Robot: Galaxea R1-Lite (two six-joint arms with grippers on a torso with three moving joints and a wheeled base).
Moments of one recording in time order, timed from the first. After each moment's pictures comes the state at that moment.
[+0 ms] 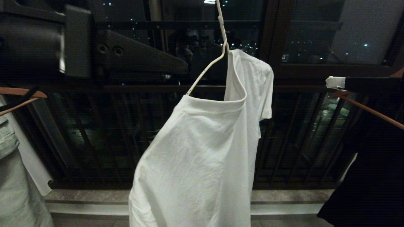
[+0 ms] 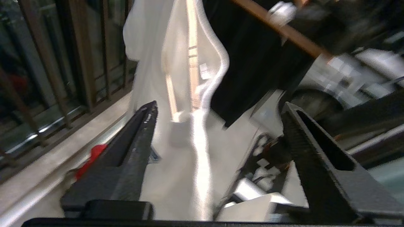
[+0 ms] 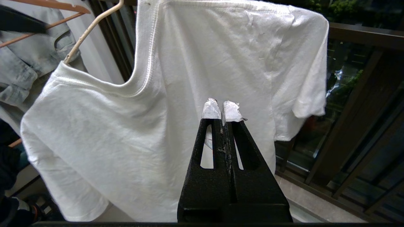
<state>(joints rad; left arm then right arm) -0.54 1.36 -1.52 0.36 -0.57 -0.23 0.46 1.16 -1.09 0.00 0.17 0.13</state>
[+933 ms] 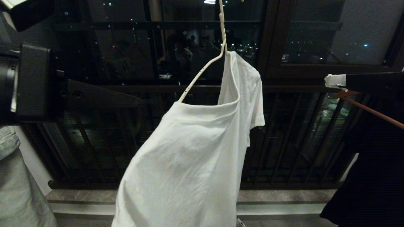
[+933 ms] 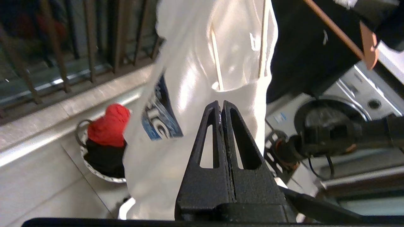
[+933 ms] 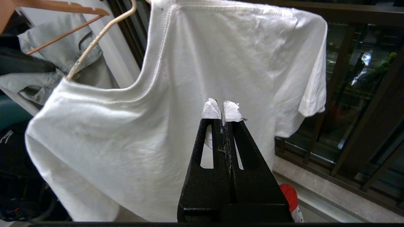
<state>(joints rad) -0.56 1.24 -1.41 0.48 -0.37 -0.32 0.52 1.17 -1.17 0.10 0.16 0.22</state>
